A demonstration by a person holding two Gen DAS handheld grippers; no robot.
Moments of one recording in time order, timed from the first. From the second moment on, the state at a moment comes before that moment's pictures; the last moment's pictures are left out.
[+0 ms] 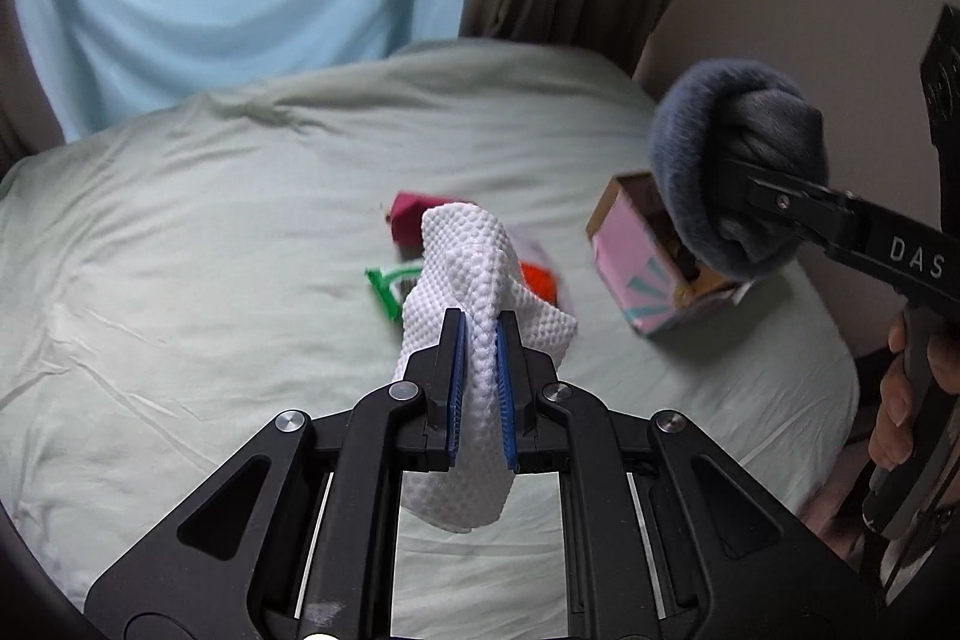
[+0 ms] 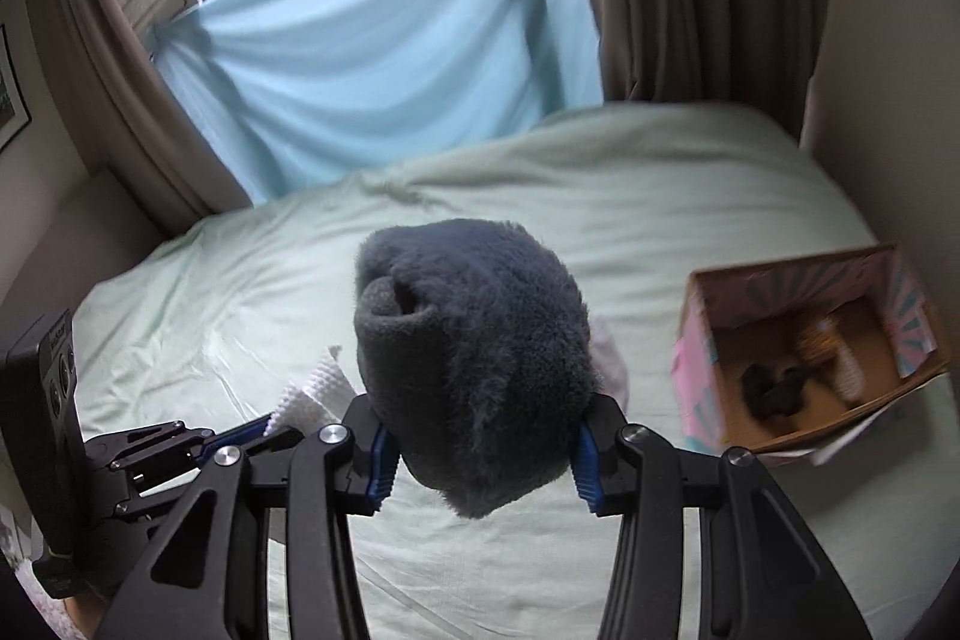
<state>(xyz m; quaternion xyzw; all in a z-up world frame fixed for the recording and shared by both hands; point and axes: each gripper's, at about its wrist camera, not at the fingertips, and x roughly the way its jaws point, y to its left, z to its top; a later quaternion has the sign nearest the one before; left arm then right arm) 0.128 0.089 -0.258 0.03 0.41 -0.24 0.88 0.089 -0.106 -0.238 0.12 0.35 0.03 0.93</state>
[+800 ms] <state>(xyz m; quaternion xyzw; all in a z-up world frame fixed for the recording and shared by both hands) 0.135 -0.144 -0.192 -0.01 0.38 -0.21 0.90 0.060 -0.359 -0.181 0.10 0.37 -0.05 0.92</state>
